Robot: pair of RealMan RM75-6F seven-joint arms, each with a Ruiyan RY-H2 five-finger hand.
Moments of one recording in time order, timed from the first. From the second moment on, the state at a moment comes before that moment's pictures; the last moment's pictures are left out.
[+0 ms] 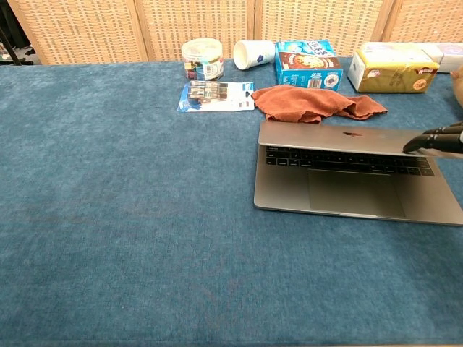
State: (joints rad) left arm -0.25 -1.09 0.13 -1.65 1.47 1.09 0.05; right arm 0.72 -1.09 -0.20 -2.28 -0.80 1.28 -0.97
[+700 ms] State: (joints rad) left arm -0.26 -1.08 0.12 -1.66 1.43 1.05 0.09; right arm 0.67 -1.14 -0.22 -2.23 -0.81 1.23 -0.94
